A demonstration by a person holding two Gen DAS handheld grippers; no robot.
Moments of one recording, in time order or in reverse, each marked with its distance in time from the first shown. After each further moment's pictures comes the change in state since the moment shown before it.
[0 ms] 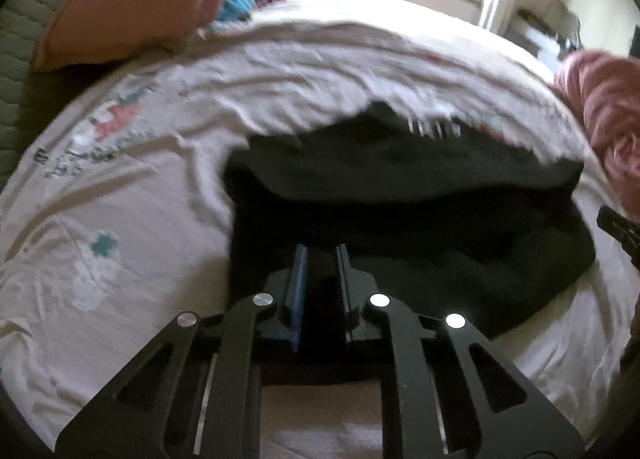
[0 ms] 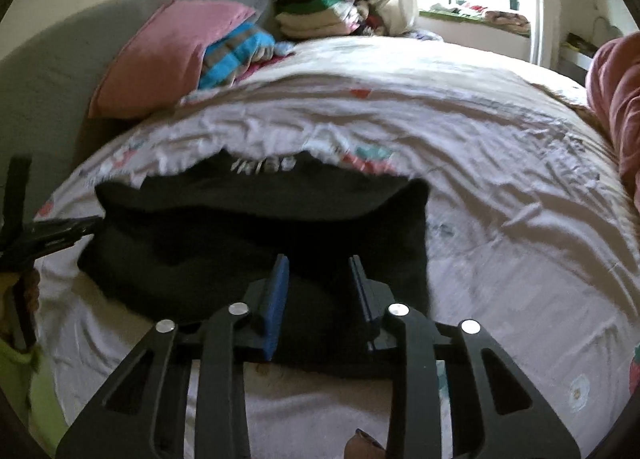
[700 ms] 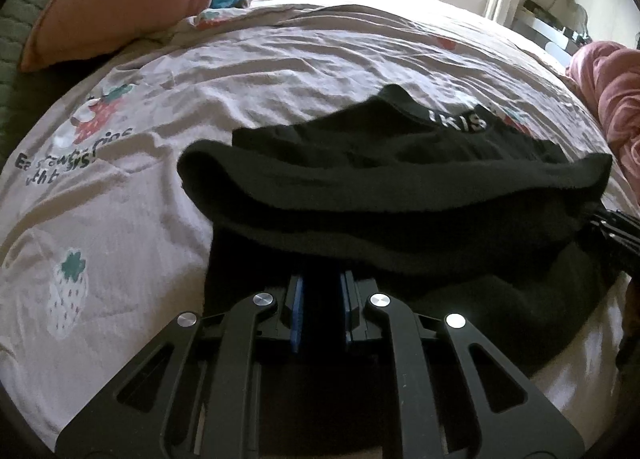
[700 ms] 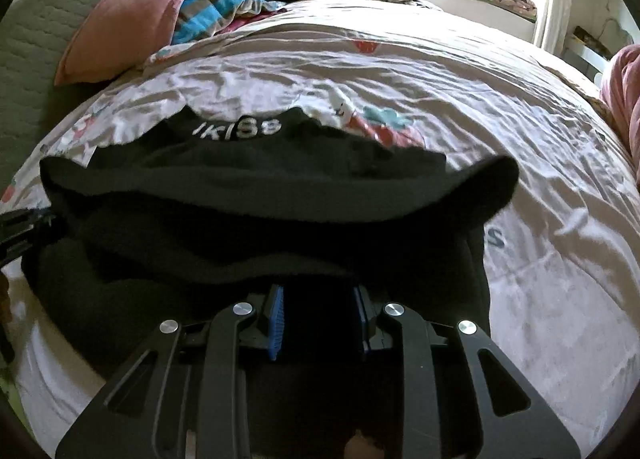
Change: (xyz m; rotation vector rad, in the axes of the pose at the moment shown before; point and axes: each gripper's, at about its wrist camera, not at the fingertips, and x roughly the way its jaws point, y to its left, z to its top) left arm 0.043 0.006 0.017 -0.007 0.004 0.029; right arm 0.095 0.002 0.025 -0.010 0.117 -0.067
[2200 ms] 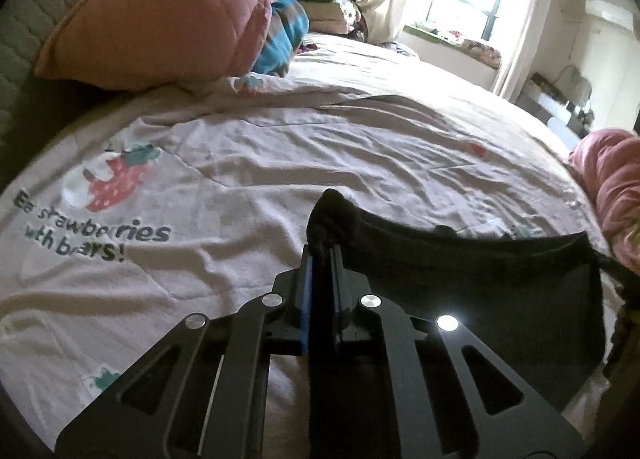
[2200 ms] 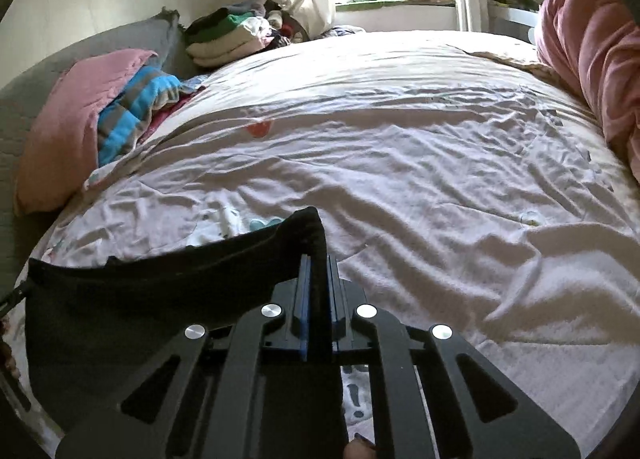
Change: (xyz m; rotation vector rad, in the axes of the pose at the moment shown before) left arm -0.003 0.073 0.073 -0.125 -0.199 -0.047; right arm 0.001 -0.103 0.059 0.290 -0.164 -0.074
